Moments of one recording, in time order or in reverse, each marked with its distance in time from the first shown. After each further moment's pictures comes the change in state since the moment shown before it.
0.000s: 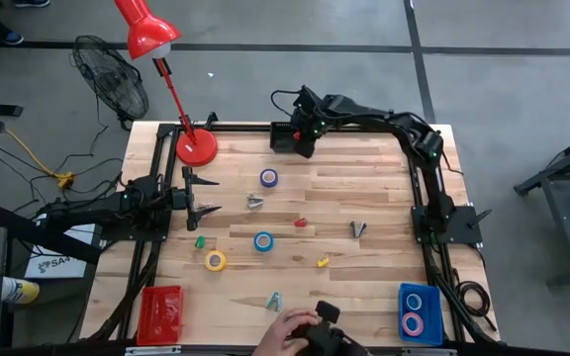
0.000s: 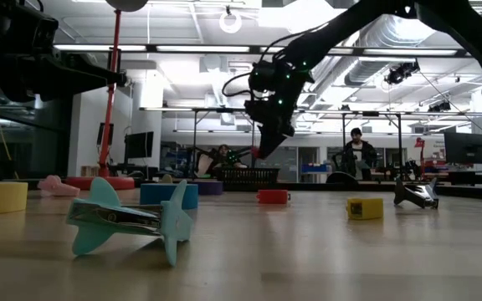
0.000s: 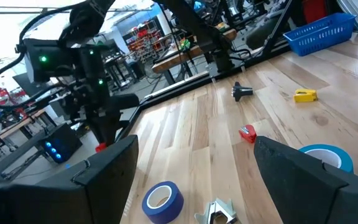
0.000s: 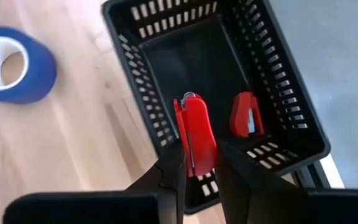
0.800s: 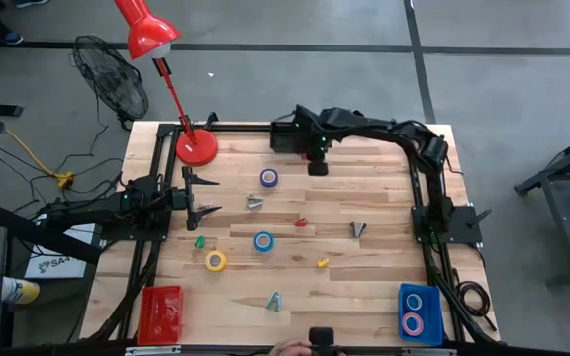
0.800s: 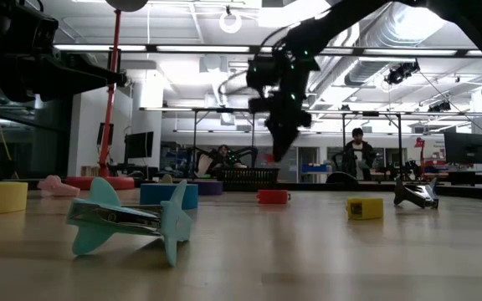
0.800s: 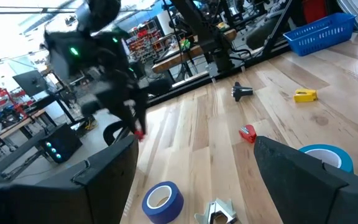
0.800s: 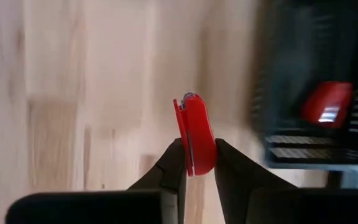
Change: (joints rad) left arm 0.000 0.000 0.000 0.000 0.000 0.000; right arm 0.114 -0.071 -0.075 -0.158 0.049 -0.326
